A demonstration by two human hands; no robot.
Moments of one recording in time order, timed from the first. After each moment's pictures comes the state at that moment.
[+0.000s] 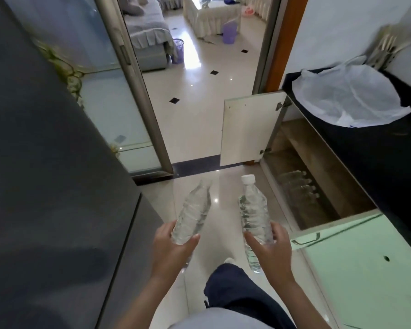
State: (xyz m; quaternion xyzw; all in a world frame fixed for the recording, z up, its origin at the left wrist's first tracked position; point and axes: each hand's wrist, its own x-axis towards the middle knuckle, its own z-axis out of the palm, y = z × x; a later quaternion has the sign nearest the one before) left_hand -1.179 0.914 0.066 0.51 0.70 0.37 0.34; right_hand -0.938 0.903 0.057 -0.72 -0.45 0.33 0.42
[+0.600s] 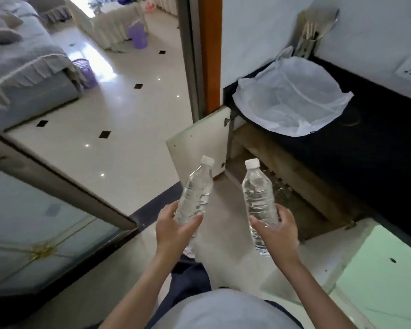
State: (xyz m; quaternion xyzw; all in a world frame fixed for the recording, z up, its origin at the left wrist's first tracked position) left_hand -1.080 1.285 0.071 0.64 0.57 0.29 0.42; right_hand -0.868 1.161 0.066 -0.81 -0.27 0.22 0.47
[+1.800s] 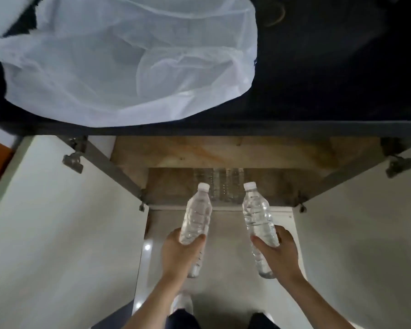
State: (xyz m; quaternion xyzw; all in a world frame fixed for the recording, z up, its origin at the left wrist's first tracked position) left_hand -0.786 1.536 -0.314 0.78 0.39 -0.09 0.49; right_hand -0.742 1.310 -0.329 -0.86 0.16 0.13 0.47
